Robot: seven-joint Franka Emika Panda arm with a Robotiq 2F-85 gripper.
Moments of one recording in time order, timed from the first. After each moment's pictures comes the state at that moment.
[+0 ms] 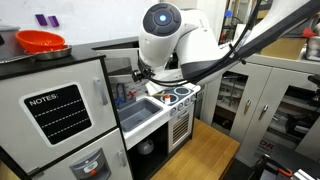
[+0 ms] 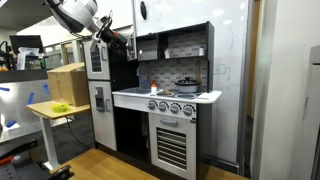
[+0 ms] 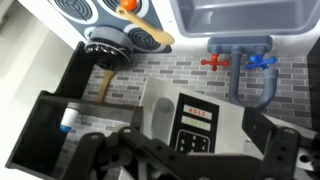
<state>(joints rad) 0.39 0.08 -0.05 -2.09 -1.18 2.50 1.38</state>
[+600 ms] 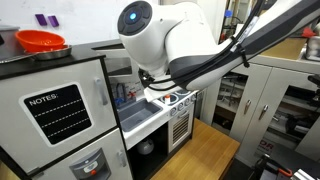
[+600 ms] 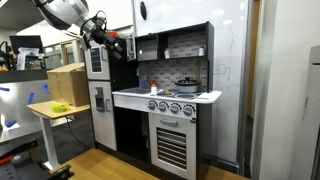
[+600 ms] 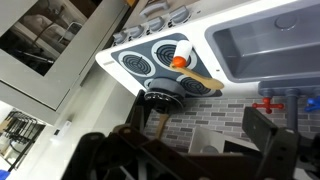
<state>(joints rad) 0.33 0.07 0.12 -2.07 -0.95 2.10 1.41</state>
